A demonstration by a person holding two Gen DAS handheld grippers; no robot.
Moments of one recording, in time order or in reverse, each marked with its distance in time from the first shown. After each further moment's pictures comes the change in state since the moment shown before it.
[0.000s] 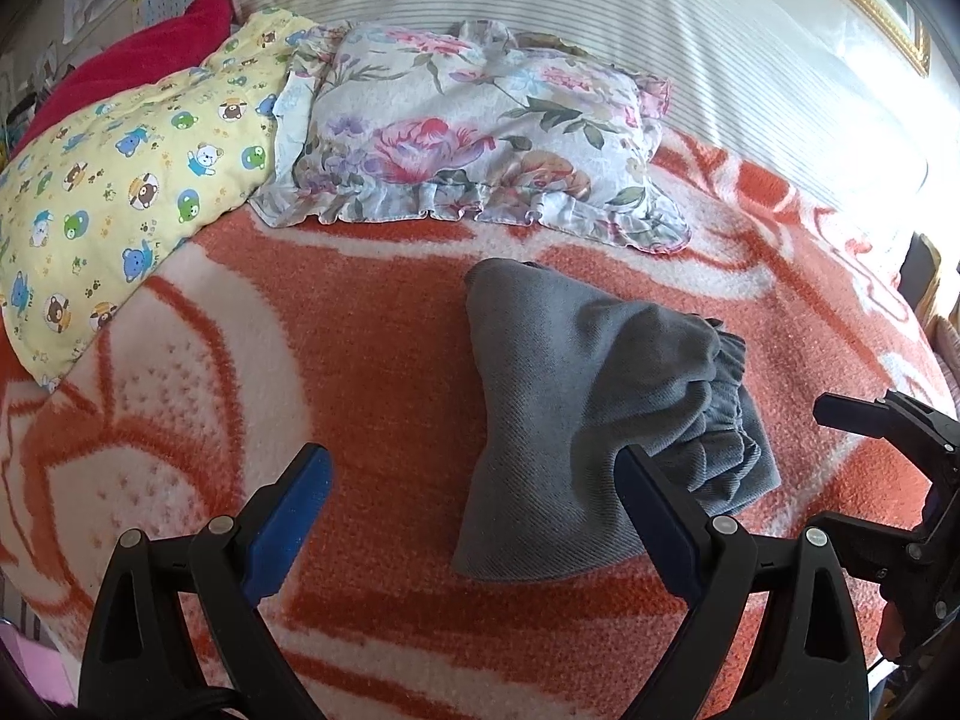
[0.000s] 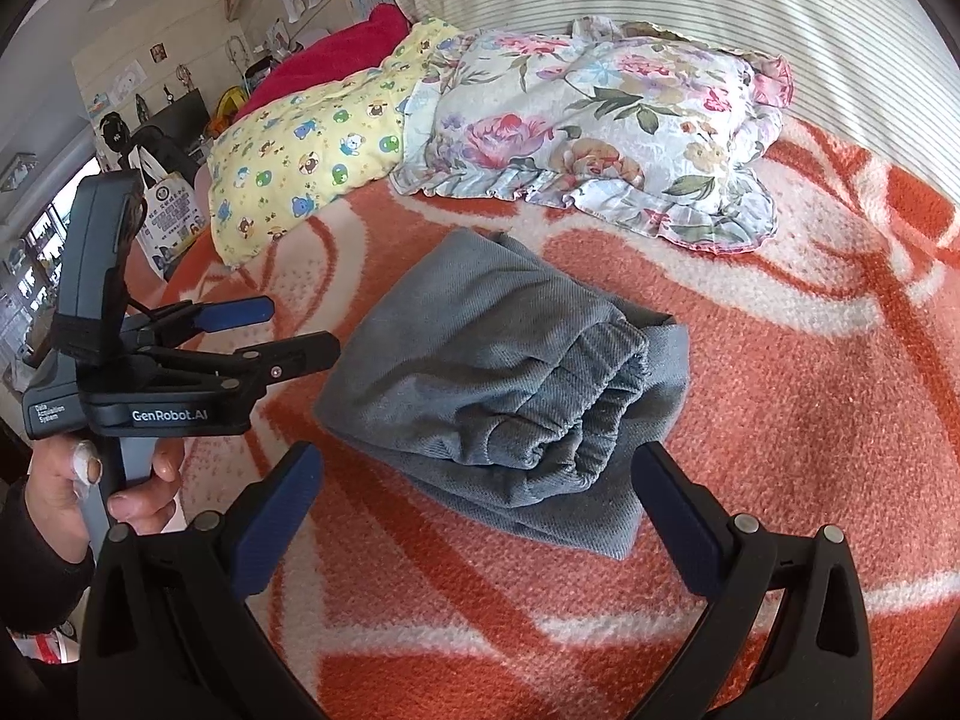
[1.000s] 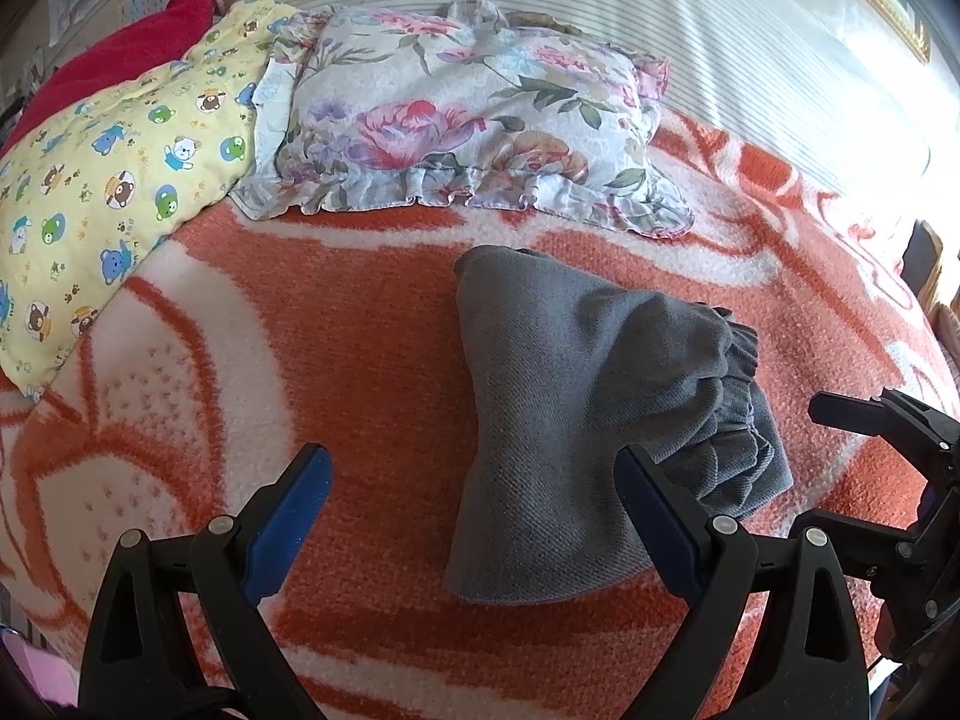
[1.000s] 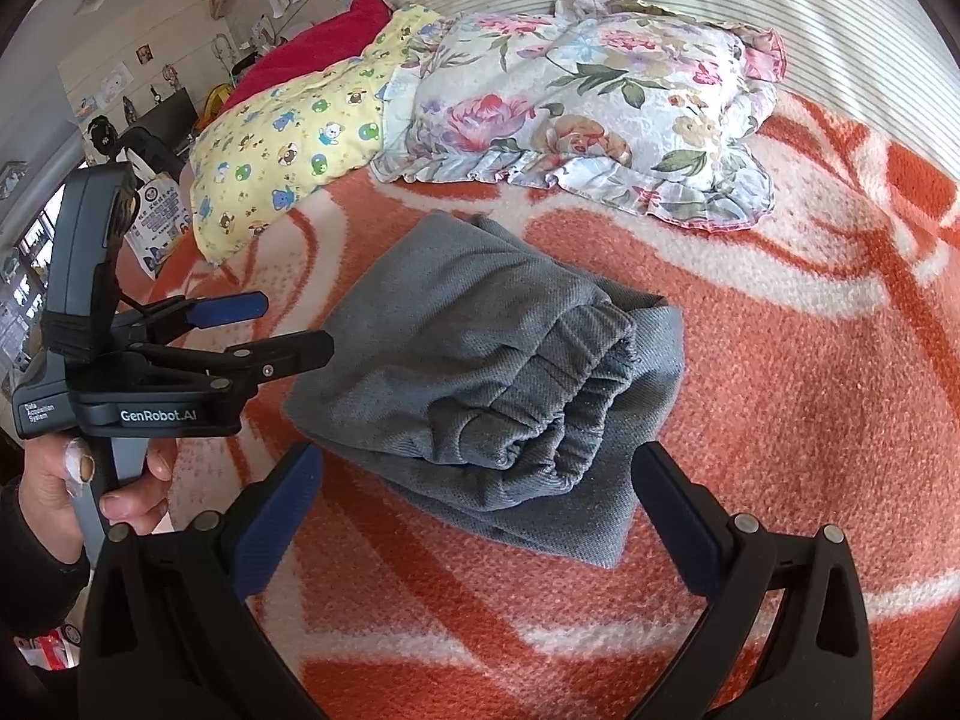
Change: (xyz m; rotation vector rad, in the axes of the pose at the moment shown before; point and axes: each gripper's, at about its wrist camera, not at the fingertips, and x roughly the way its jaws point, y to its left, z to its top) left arm 0.018 -0.006 0.005 0.017 0.035 0.002; right arm 0.015 -0.016 -0.002 0.031 0.025 -0.004
